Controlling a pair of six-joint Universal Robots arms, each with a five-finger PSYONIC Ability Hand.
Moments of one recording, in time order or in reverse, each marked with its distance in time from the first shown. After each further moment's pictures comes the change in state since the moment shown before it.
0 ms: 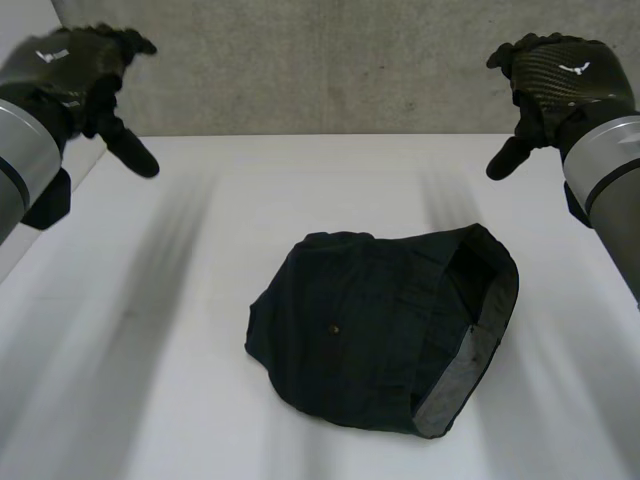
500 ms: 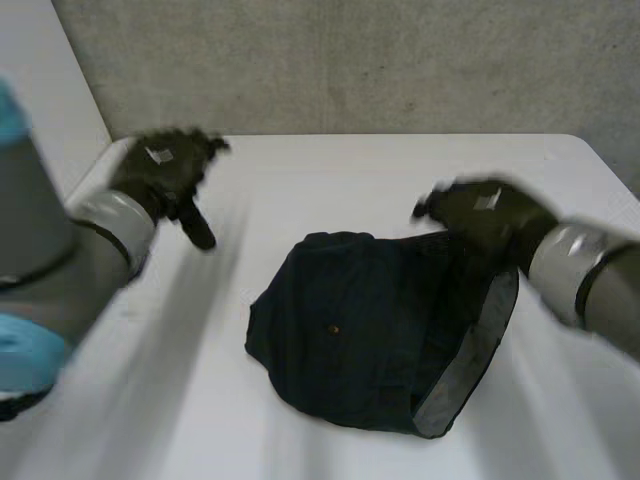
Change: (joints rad) left arm -0.093 -0.164 -0.138 0.139 0.019 0.101; right arm 0.047 -0.006 0.092 0.365 -0.215 -0.228; left_hand 0.000 -0.001 0.000 0.000 0.000; right_hand 0.000 0.000 0.000 0.000 0.000
